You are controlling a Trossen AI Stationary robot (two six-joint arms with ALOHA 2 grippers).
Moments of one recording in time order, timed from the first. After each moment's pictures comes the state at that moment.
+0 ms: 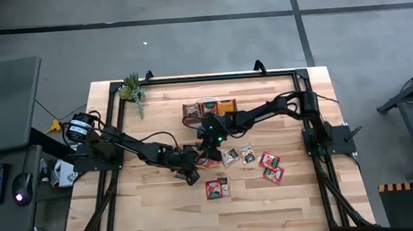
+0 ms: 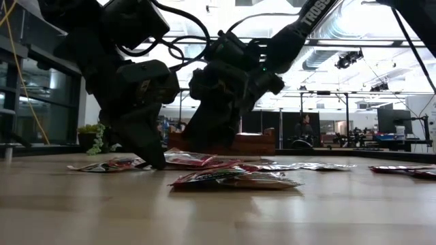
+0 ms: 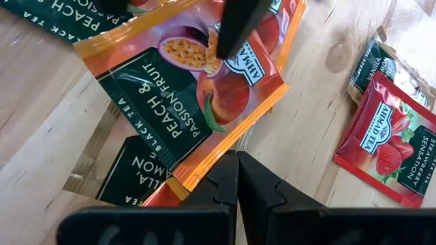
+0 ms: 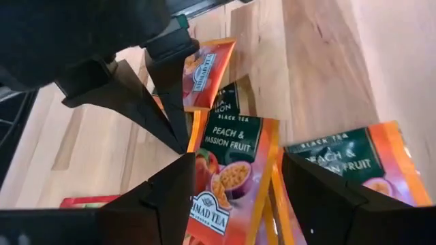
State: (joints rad) left arm -0.26 1.70 0.77 0.01 -0.12 -0.84; right arm -0.11 2.09 1.23 0.10 -0.48 0.23
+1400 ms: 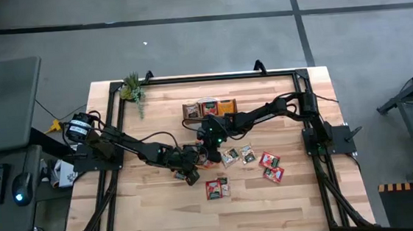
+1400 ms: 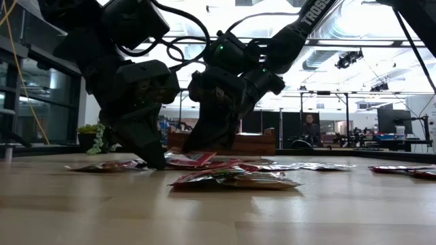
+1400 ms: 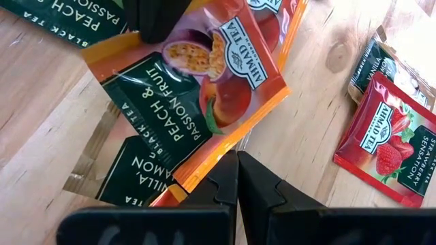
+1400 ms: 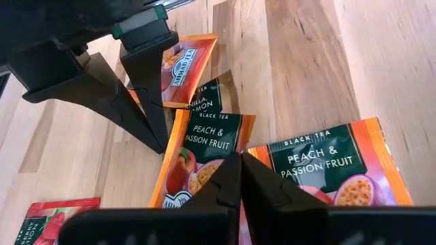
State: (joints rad) left arm -0.26 1.70 0.76 0.01 -0.12 -0.84; right arm -0.10 2.09 1.23 0.09 -0.40 0.21
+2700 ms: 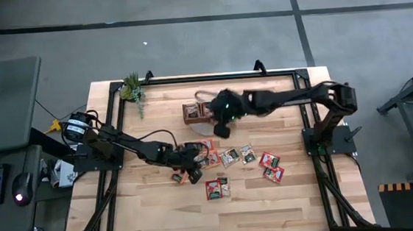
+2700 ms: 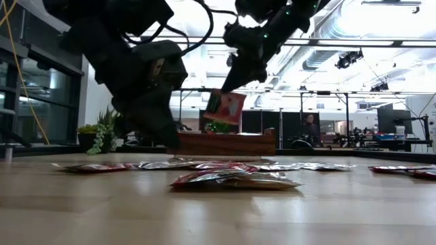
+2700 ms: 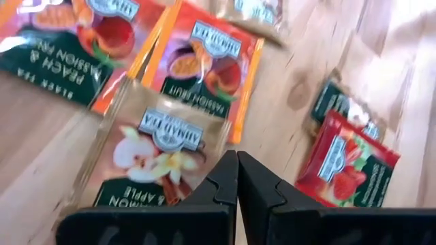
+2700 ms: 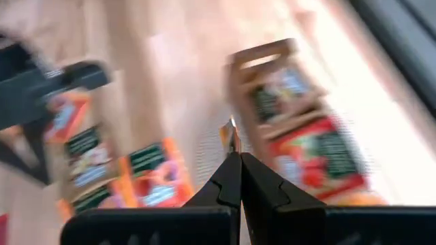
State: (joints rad) left arm -0.25 1.67 0.79 0.05 -0.14 -0.84; right arm -0.20 1.68 1.23 -0.31 0.04 0.09
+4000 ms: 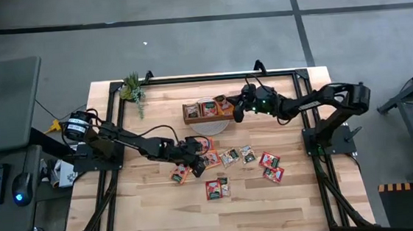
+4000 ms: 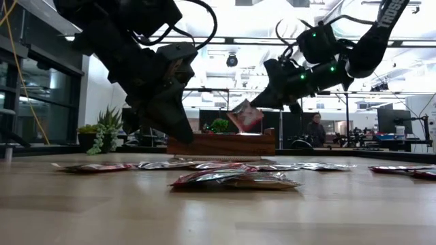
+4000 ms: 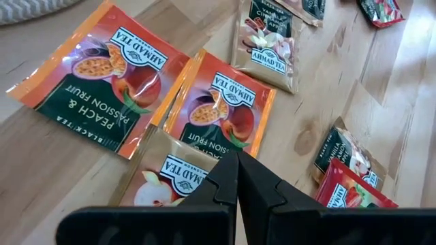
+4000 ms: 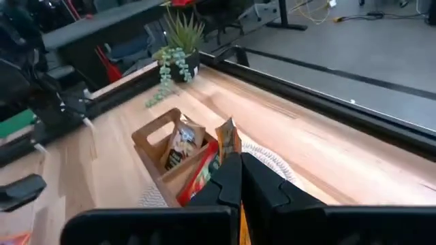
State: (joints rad) left arm -0.20 1.67 0.81 0.06 -0.16 -0.87; right arm -0.41 1.56 0.52 0.80 0.04 0.34
